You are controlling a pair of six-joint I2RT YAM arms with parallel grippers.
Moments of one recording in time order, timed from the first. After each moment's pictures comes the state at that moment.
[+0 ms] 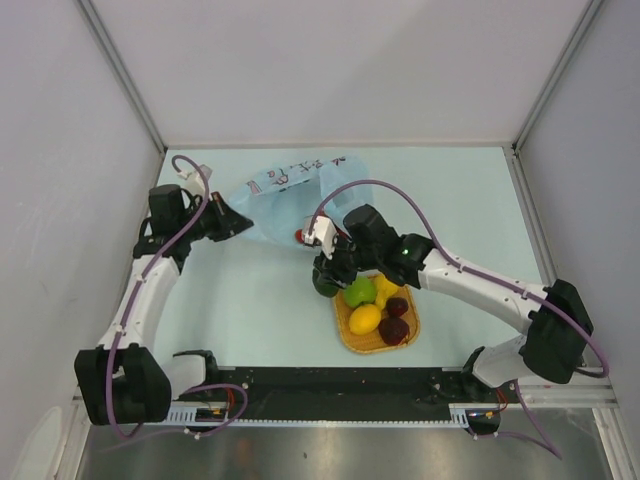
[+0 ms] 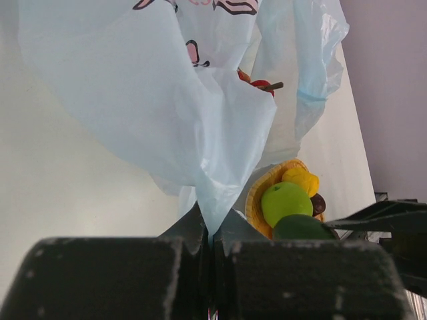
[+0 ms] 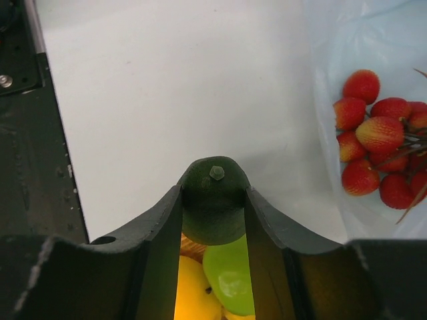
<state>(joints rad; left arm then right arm) 0.06 1.15 0.90 -0.31 0.67 -0.38 0.91 1.42 1.14 -0.37 -0.34 -0.26</state>
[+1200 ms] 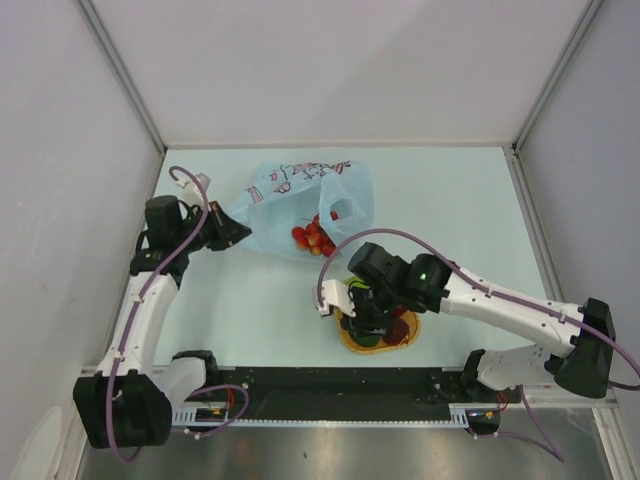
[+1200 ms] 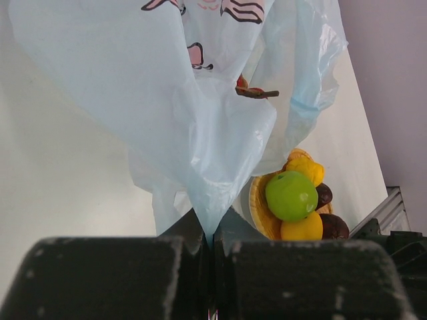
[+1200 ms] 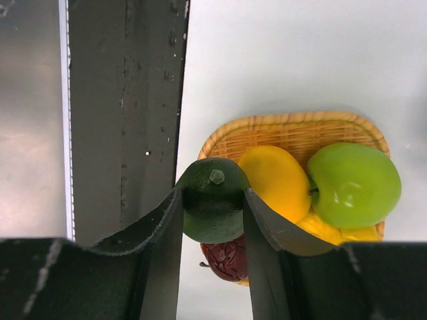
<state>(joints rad) 0.06 1.03 0.83 -0.33 0.66 -0.34 1.07 1.27 1.13 -0.88 -0.38 -0.50</state>
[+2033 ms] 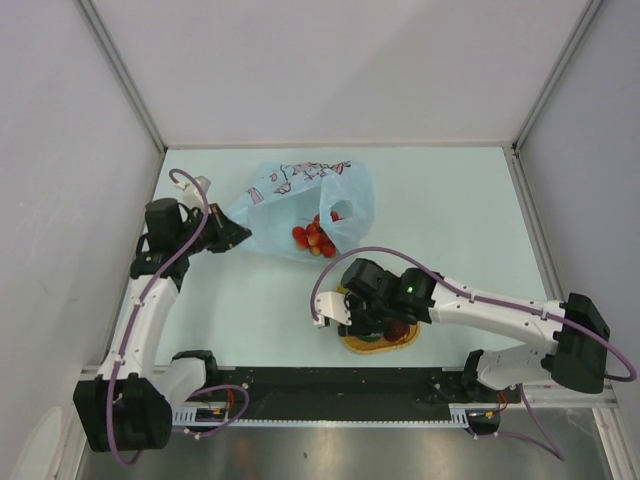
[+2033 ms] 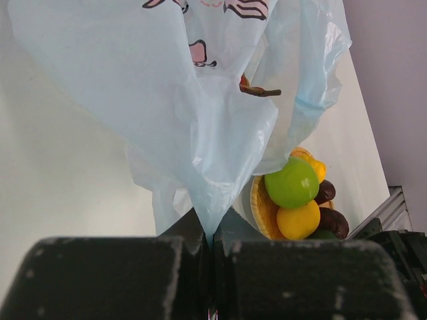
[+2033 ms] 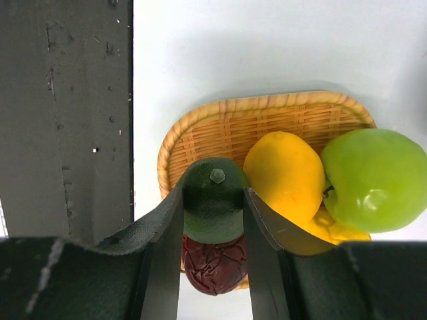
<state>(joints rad) 0.06 1.00 0.81 -0.32 0.66 -0.34 1.14 1.30 0.99 -0.75 -0.19 -0.53</state>
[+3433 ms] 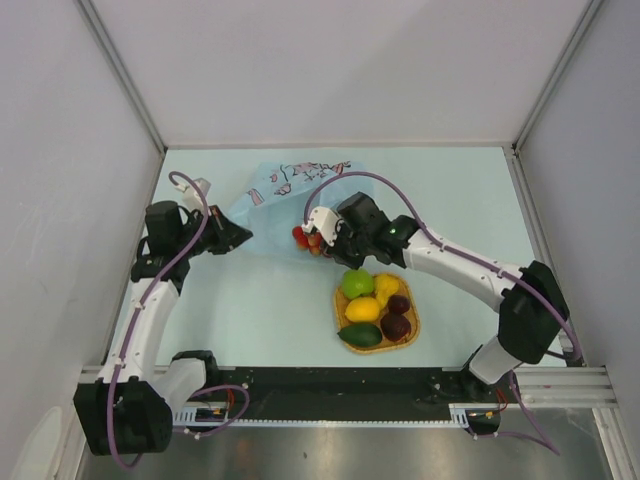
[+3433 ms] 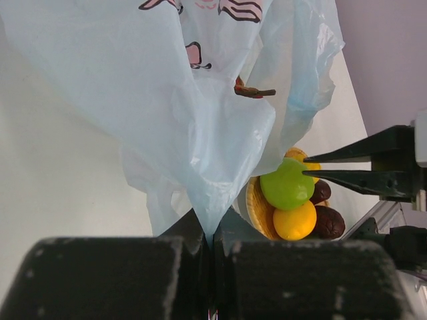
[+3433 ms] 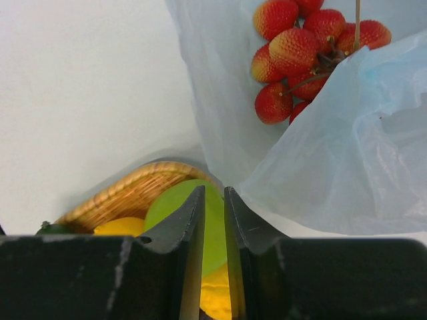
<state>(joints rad) 0.06 0.98 0.78 -0.30 0.67 -0.36 0.84 1.57 1.27 -0.53 -0.17 -0.37</state>
